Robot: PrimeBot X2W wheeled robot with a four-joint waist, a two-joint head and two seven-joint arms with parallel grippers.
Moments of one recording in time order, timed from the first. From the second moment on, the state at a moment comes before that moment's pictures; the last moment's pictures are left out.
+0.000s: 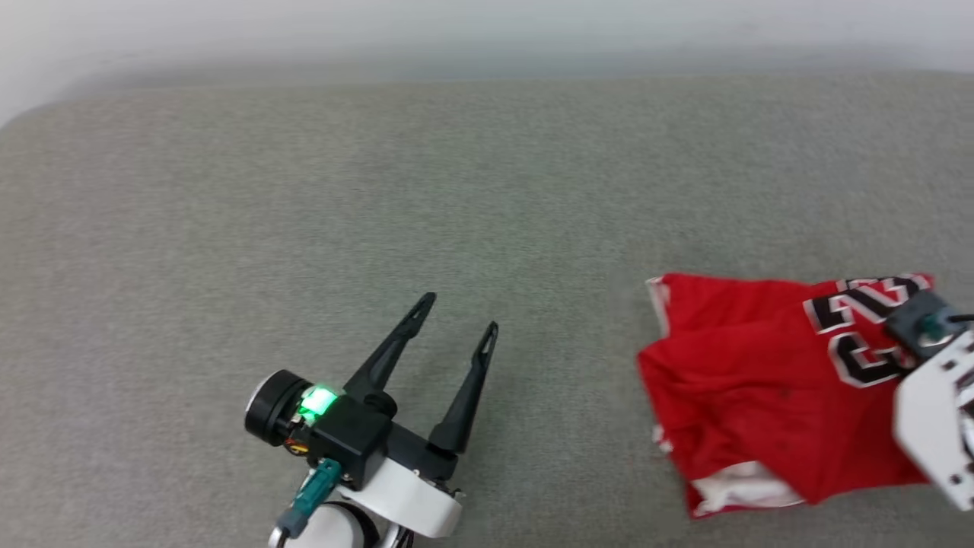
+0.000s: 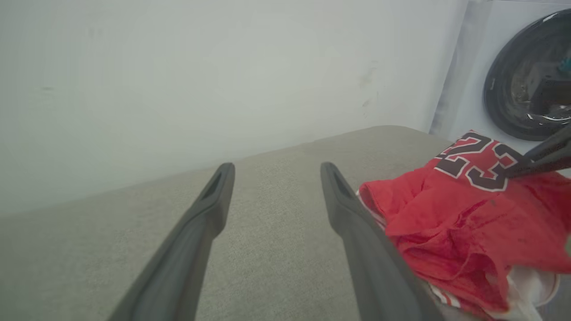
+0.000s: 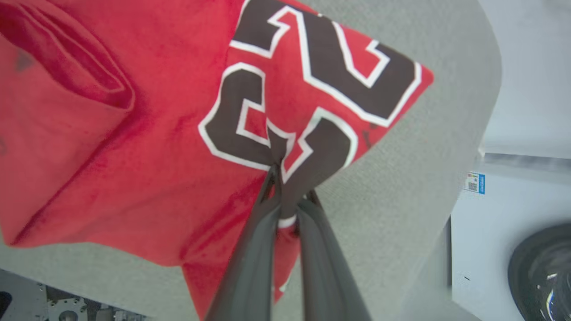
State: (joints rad) left arm -0.13 0.12 -0.33 -0.03 -0.09 -0.13 -0.26; right arm -0.25 -0.78 0.35 -0.11 0.34 0.13 0.82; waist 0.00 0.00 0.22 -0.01
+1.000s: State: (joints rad) left arm -0.50 0.27 -0.54 -0.17 -0.04 -0.13 -0.26; right arm -0.70 -0.89 0.23 0.61 0.19 0.13 0.25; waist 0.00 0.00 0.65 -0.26
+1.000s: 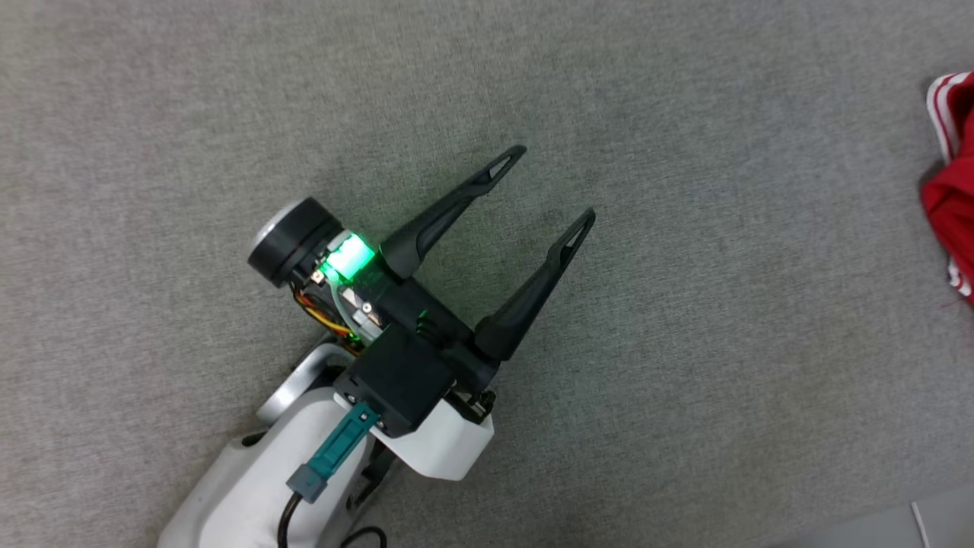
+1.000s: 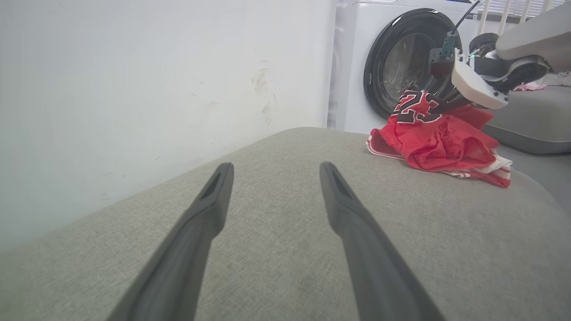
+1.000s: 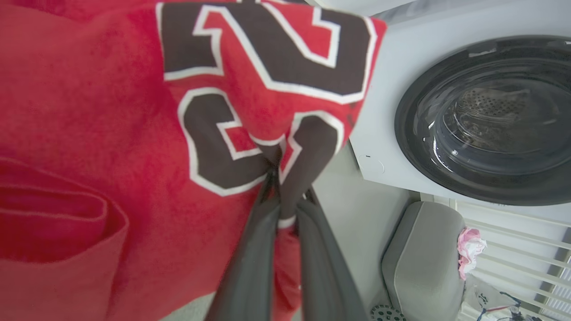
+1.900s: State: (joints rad) left arm -0.37 0.25 -0.38 -0.08 -0.10 -0.02 -0.26; right arm -0.68 -0.70 0.07 0.41 0.07 0.13 0.28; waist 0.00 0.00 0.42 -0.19
